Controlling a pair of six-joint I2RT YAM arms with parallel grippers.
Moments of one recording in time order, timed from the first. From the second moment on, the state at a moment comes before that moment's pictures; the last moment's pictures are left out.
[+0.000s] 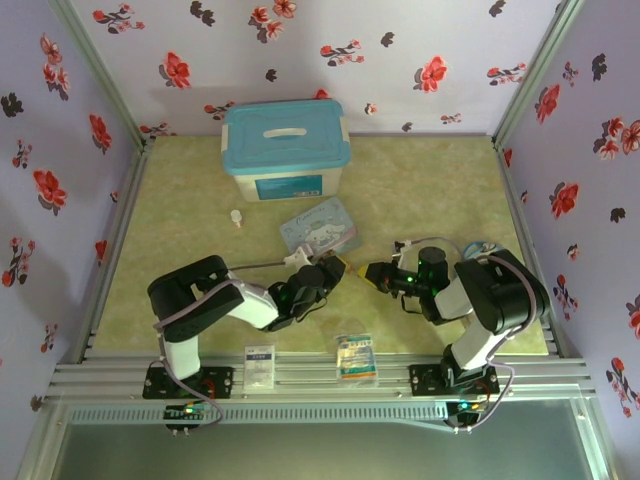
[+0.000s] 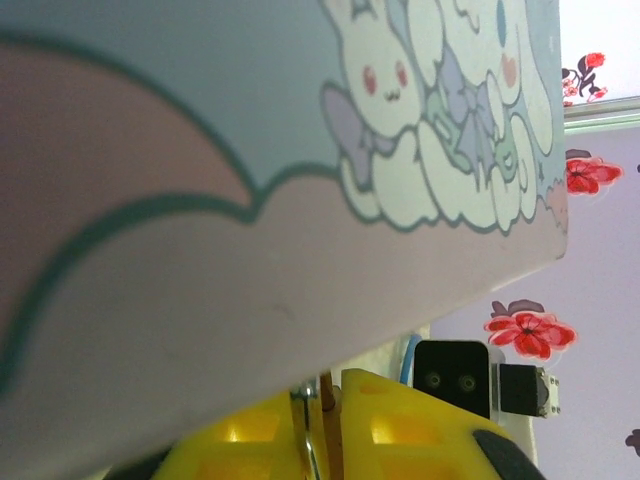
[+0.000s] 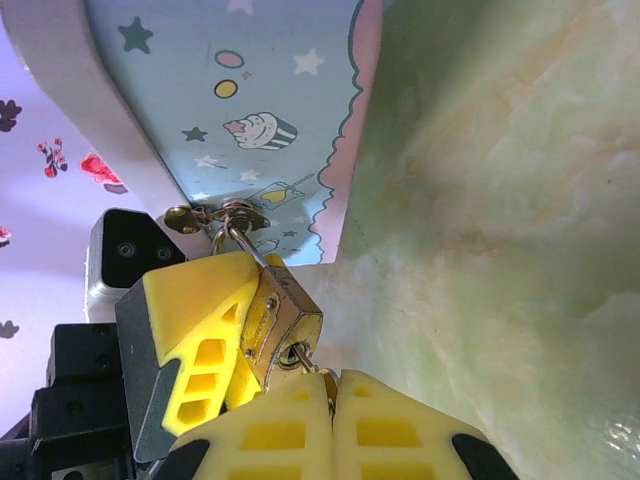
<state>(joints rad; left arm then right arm) -1.09 1.84 0.61 0.88 -0.35 -1.50 0.31 1.64 0.19 1.04 -0.86 1.08</state>
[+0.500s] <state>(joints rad) -1.06 1.81 0.63 0.87 -0.27 -1.51 0.37 1.47 0.17 0.91 -0.74 1.14</state>
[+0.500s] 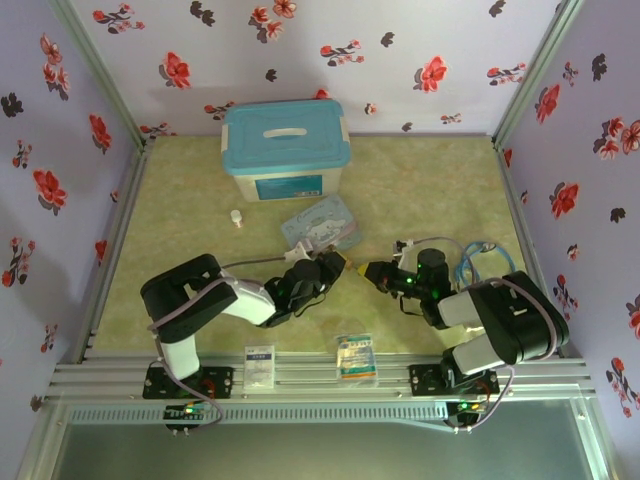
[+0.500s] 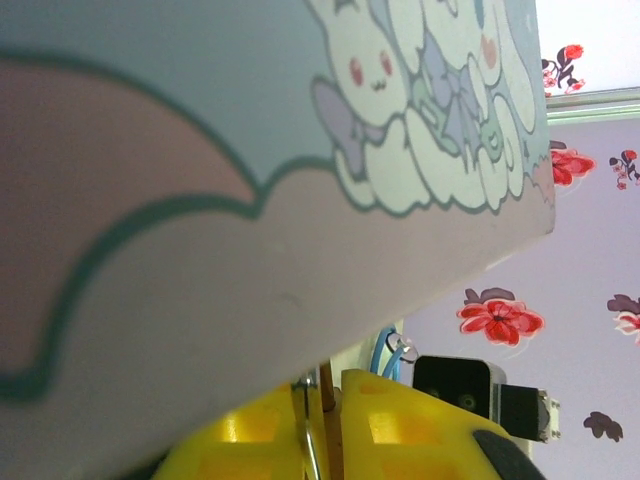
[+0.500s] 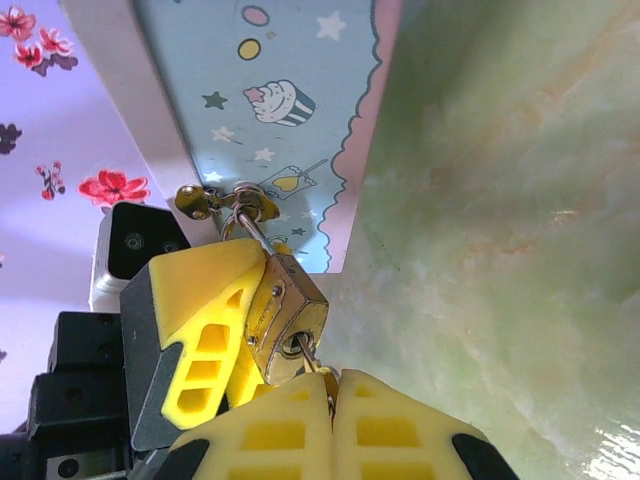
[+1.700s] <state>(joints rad) -1.05 1.86 0.67 0.77 -0.17 -1.46 0.52 1.45 0.14 0.87 -0.59 1.35</state>
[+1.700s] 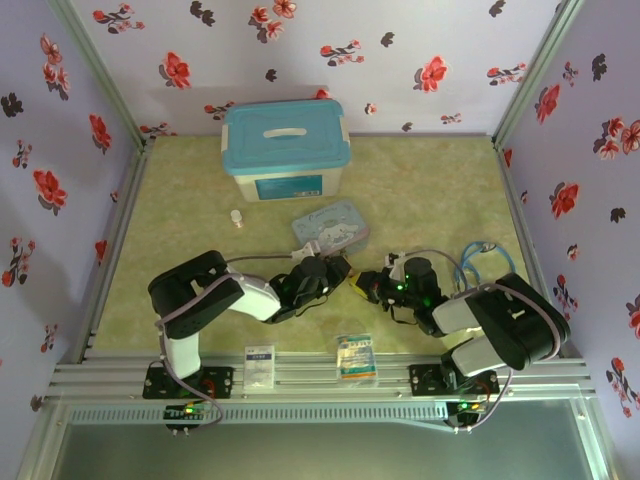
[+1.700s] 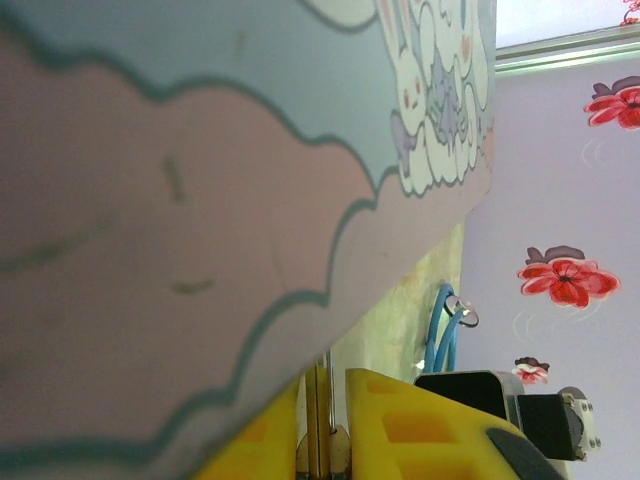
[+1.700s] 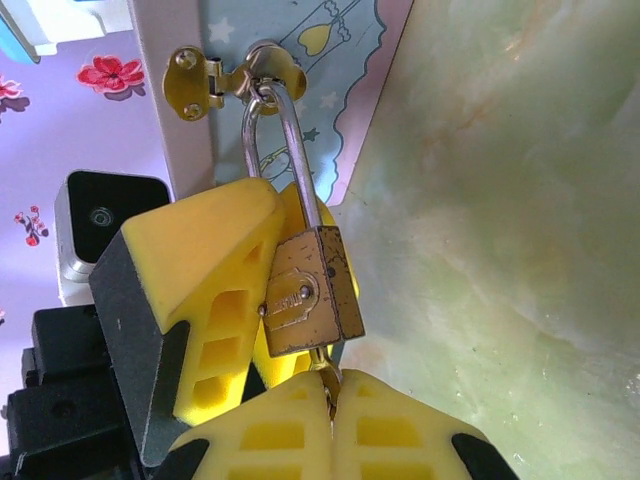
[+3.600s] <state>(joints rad) -1.06 1.87 0.56 0.97 -0.18 -1.46 0.77 1.08 0.62 -0.48 -0.05 0.56</state>
